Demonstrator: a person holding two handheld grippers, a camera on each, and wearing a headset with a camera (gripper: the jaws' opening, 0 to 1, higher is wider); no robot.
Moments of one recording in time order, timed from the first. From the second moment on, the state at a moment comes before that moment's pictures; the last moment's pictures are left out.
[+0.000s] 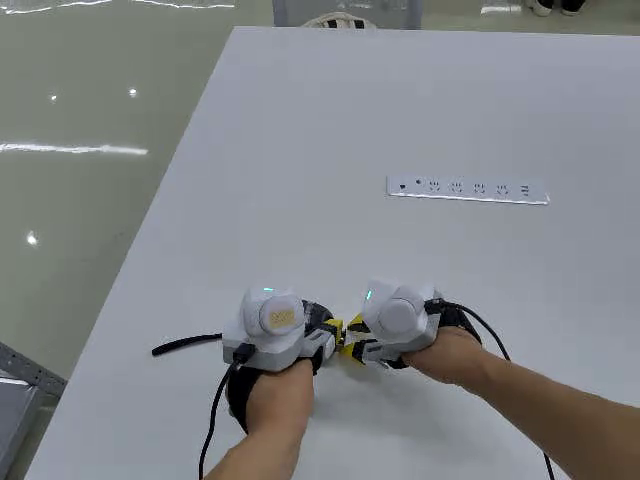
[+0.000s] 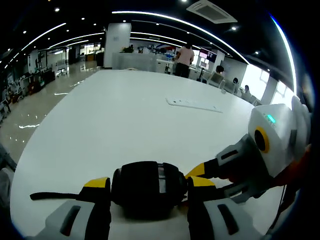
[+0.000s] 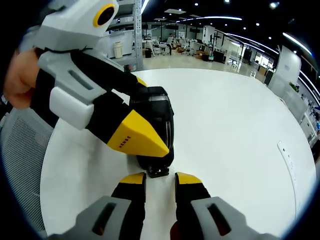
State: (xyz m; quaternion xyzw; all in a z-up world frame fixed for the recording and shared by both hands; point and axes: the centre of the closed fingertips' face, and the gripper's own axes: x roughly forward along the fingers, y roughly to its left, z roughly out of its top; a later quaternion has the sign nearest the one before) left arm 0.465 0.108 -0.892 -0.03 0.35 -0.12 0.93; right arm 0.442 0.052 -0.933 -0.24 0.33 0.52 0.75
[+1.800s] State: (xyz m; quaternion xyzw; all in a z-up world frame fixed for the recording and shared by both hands) left arm 0.391 0.139 -0.859 0.02 0.34 -0.16 0.93; right arm 0.388 0.020 -0.846 -0.12 0.30 0.36 0.87
